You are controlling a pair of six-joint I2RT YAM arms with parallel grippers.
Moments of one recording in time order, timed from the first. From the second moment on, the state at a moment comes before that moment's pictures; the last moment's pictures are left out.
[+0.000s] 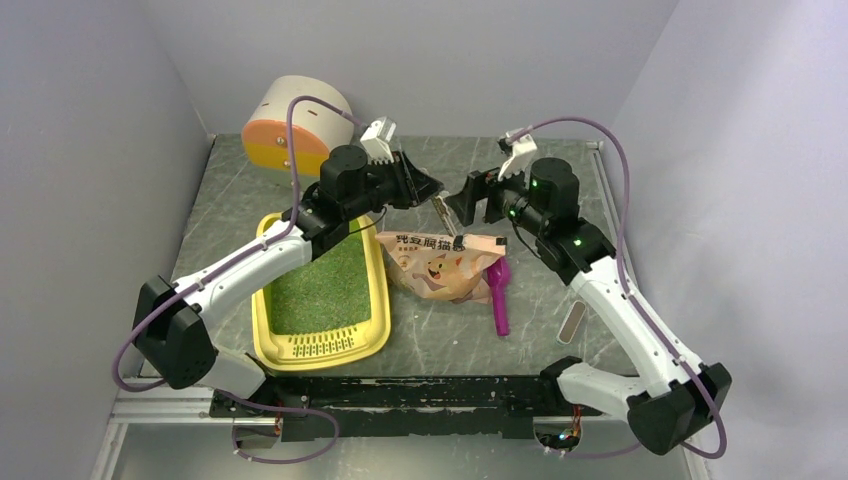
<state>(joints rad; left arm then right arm) -0.72 1.45 1.23 0.10 0.19 -0.72 0.48 1.08 1.11 -0.28 -0.15 0.17</state>
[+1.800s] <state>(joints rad) -0.72 1.48 1.27 -0.01 0.19 -0.73 0.50 1.21 1.20 -0.38 -0.43 0.04</state>
